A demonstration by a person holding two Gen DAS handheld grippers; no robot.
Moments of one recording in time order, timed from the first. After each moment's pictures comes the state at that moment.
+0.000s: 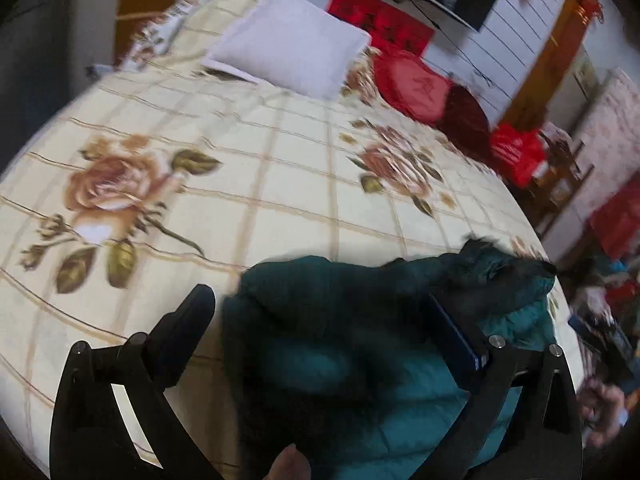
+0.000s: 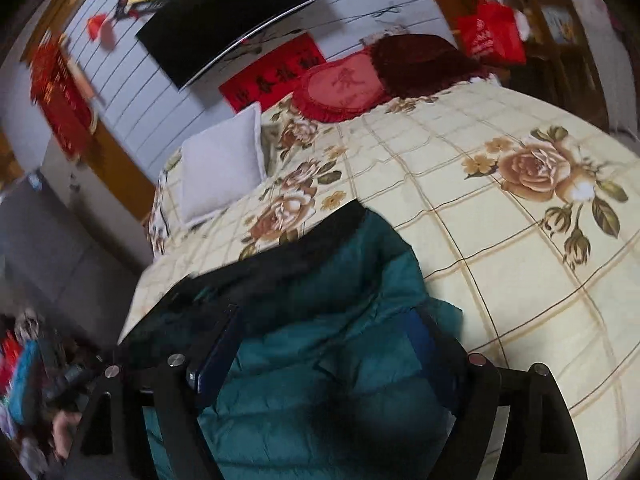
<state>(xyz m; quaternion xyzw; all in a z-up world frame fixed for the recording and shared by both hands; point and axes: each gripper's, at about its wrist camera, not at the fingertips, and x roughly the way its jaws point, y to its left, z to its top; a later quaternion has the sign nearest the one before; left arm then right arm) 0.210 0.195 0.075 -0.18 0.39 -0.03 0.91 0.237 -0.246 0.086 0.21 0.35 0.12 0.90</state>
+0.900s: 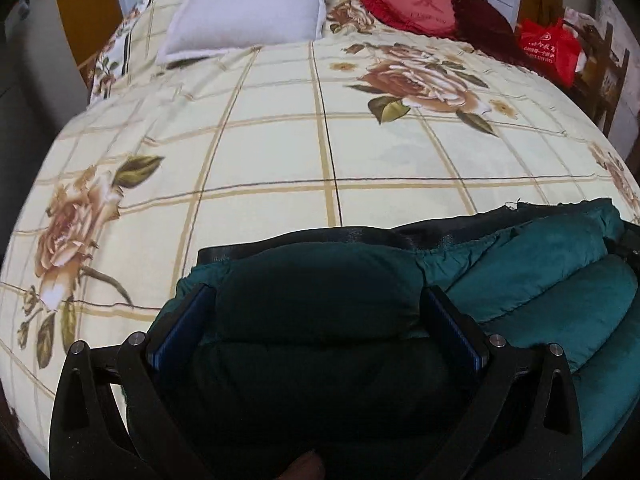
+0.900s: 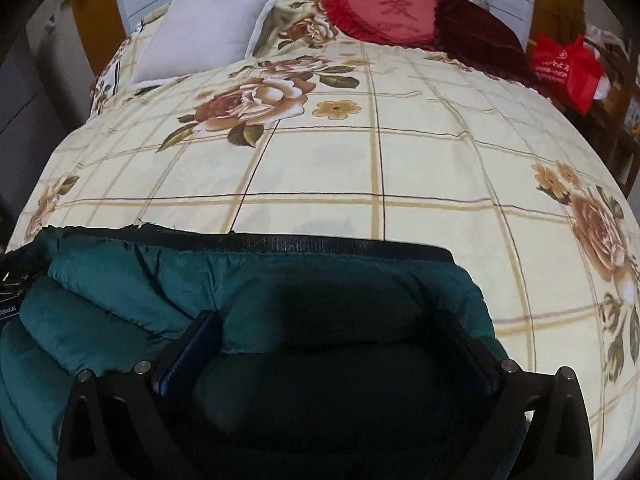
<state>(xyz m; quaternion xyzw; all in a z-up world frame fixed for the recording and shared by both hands) 0.317 0.117 -0.022 0.01 0.46 0.01 0.89 0.359 -0.168 -0.009 -0.02 0.48 0.10 0.87</state>
